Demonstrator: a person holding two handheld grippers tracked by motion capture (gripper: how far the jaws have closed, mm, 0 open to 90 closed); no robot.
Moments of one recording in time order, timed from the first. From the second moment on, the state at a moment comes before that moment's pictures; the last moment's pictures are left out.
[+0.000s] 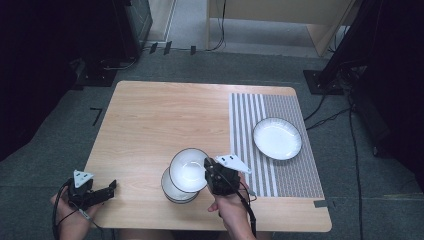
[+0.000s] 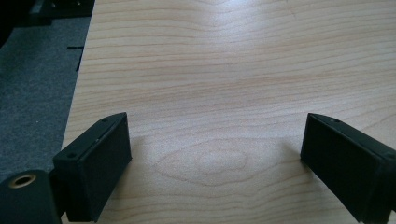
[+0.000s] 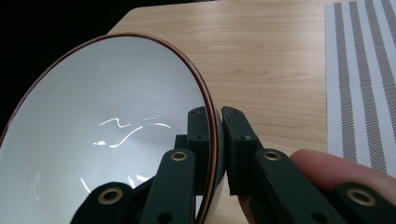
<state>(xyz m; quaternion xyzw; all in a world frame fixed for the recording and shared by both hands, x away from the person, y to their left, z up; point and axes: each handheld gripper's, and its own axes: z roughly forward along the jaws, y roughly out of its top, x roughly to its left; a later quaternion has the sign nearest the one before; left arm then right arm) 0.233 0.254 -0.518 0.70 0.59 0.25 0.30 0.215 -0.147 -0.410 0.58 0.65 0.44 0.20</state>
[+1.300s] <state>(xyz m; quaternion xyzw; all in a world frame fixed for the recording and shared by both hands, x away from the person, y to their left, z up) 0.233 0.254 -0.518 0.70 0.59 0.25 0.30 0.225 -0.199 -0.411 0.61 0.63 0.44 0.21</state>
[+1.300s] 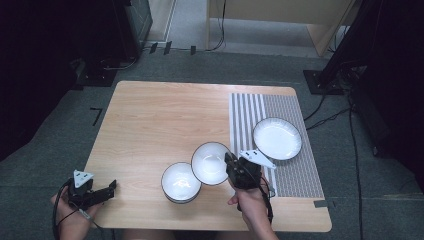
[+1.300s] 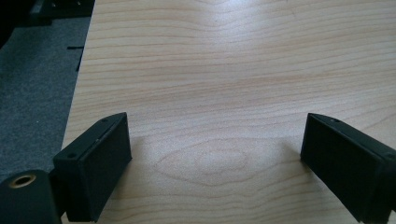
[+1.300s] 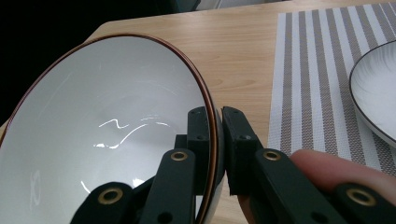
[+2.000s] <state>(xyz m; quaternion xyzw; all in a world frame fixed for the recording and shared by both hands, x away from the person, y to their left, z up) 0.233 0.254 -0.518 0.70 0.59 0.25 0.30 0.233 -0.223 -0.418 0.62 0.62 0.44 0.22</state>
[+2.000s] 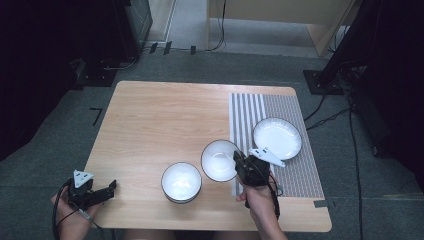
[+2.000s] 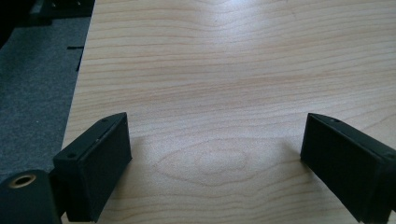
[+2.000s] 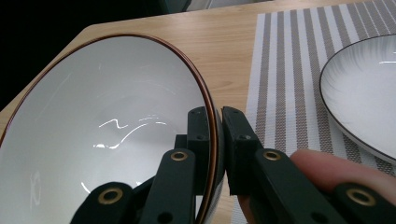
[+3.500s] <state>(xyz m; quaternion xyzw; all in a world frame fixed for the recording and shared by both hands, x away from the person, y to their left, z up) 0.233 0.254 -0.518 0.70 0.59 0.25 0.30 0.261 -0.281 -0.435 0.67 0.57 0.41 0.23</state>
